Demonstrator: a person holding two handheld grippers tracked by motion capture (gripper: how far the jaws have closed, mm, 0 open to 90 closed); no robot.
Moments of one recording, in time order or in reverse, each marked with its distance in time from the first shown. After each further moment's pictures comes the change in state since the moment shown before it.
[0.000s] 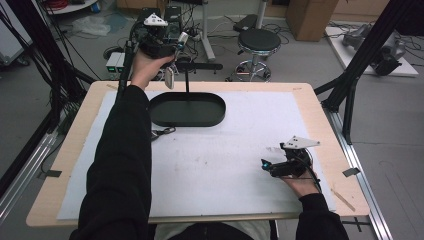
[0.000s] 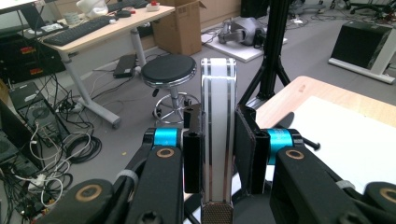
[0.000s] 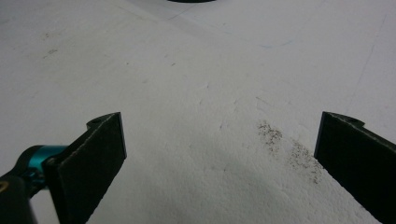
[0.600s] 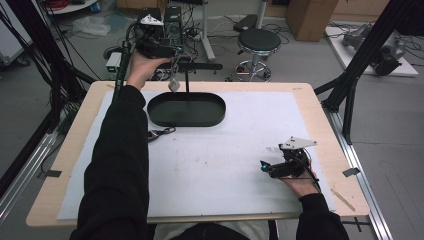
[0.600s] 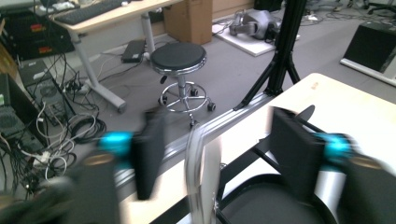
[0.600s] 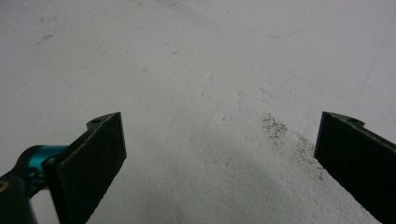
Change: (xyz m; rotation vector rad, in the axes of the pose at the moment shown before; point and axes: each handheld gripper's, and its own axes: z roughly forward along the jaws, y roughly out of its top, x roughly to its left) left arm 0.008 -0.008 -0.012 0.035 0.026 -0.057; right arm 0.000 -0.001 0.005 0.032 0.003 -0.027
